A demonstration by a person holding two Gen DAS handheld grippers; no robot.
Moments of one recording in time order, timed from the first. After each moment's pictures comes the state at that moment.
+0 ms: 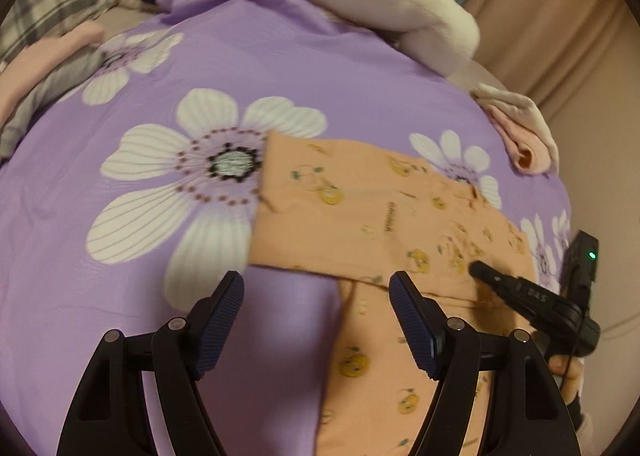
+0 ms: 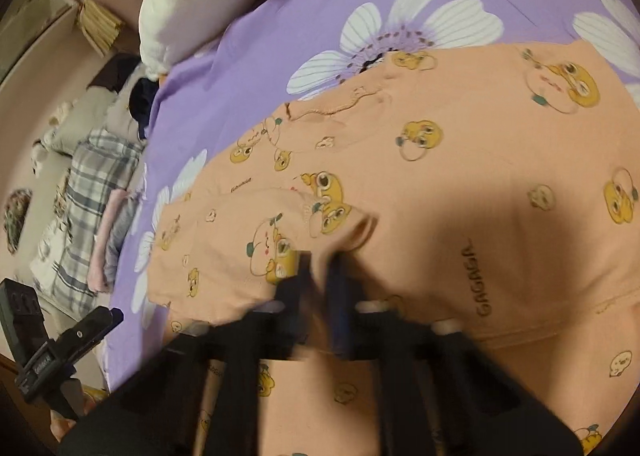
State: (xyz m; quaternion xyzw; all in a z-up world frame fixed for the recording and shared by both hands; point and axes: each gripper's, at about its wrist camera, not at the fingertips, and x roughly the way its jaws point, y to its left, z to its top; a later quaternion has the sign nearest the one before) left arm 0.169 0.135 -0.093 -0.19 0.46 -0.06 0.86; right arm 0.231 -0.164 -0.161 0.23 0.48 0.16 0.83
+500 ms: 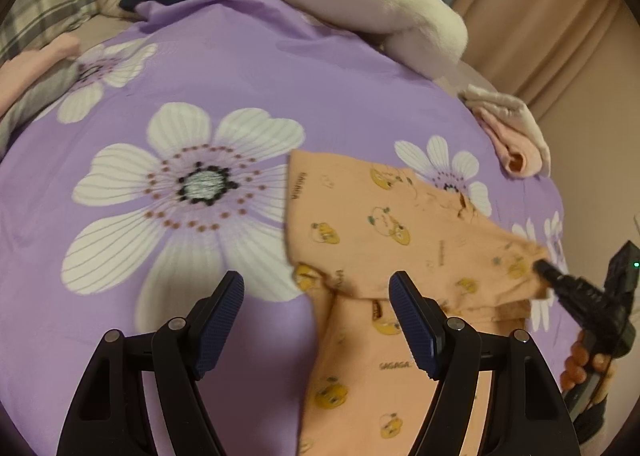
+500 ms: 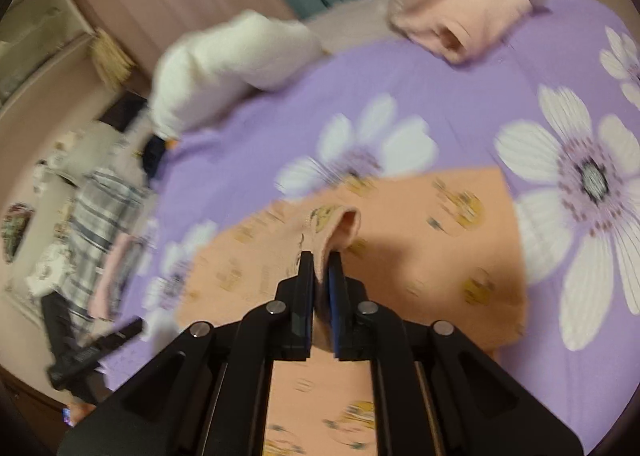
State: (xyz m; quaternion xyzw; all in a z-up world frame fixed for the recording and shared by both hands) left arm 0.193 0.116 -0.091 -0.18 0.46 -0.09 0.87; right arm 0.209 -0.240 -0.095 0.21 0.41 0.11 0.88
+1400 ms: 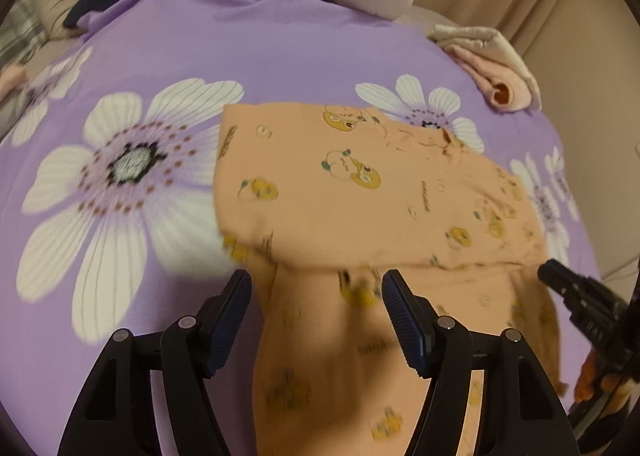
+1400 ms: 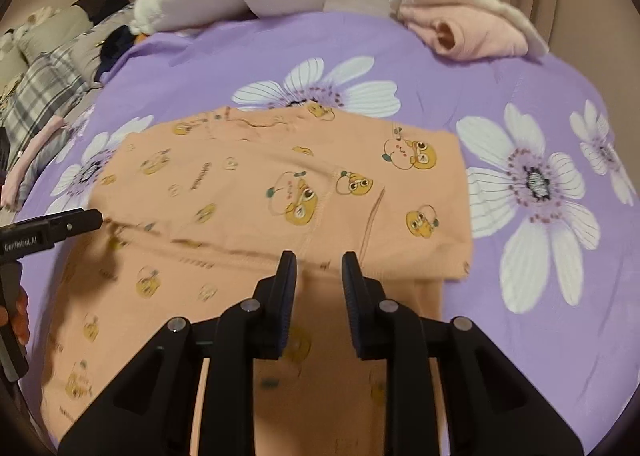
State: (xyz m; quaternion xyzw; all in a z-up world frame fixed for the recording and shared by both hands) left arm 0.183 0.073 -0.115 -0.11 0.48 -0.13 0.86; right arm 0.153 -0.202 -0.117 0.00 0.43 0.06 0.90
